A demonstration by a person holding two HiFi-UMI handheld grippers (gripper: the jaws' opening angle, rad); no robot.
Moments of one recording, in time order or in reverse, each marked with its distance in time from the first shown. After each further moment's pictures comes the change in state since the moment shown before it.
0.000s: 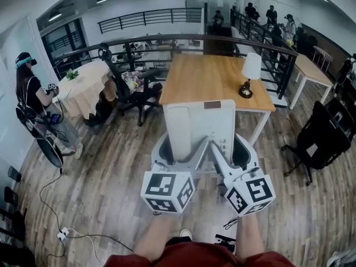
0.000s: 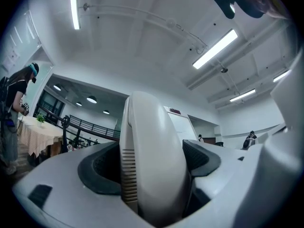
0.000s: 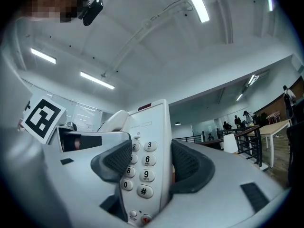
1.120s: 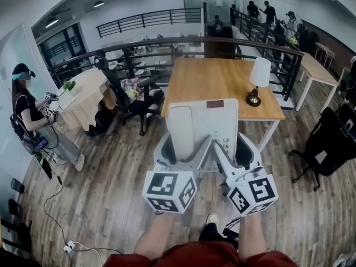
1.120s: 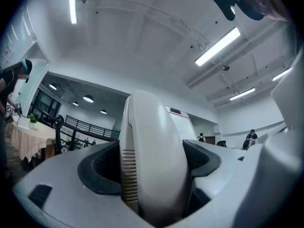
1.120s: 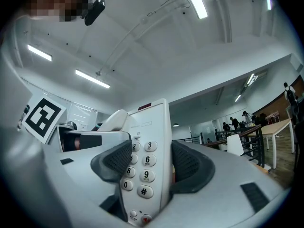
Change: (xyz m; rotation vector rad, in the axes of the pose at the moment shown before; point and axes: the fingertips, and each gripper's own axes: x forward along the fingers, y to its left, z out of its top) left arm 0.114 0.062 -0.003 0.016 0.004 -0.030; right arm 0.108 -0.064 -0.022 -0.002 -0.022 -0.025
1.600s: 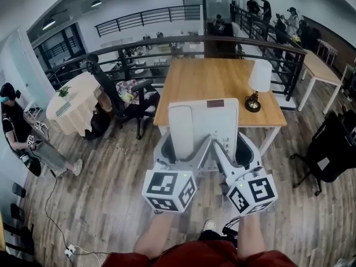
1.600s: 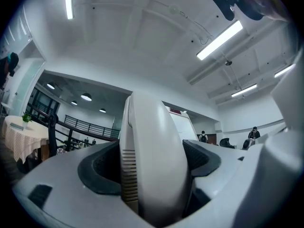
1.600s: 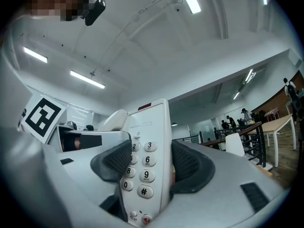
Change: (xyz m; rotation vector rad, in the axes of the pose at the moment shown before) left arm 0.113 0.006 -0.015 0.011 0.026 0.000; right arm 0.061 -0.095 -0.014 0.025 0.001 -0.011
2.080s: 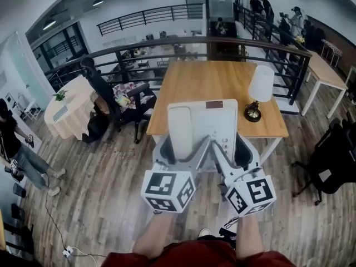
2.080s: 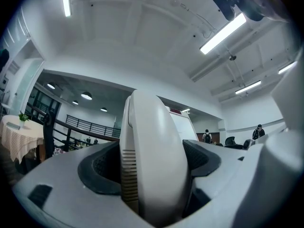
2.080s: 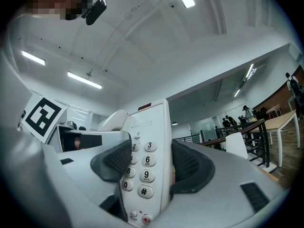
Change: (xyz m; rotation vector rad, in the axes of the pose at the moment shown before) left arm 0.100 0.004 -0.013 0.006 0.016 0.026; right arm 0.055 -0.086 -0.011 0.022 0.005 0.016
